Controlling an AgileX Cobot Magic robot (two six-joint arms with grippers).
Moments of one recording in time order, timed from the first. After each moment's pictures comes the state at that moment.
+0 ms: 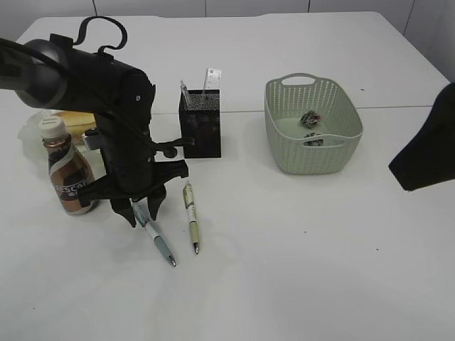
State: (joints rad) left arm -0.52 2.15 -1.48 0.08 0.93 -1.03; right arm 0.46 1.13 -1.19 0.18 1.25 -0.15
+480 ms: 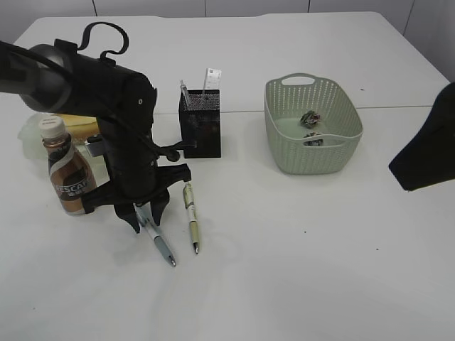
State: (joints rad) left arm -0.52 2.17 -1.48 0.04 0.93 -1.03; right arm 0.46 1.13 -1.19 0.18 1.25 -0.15
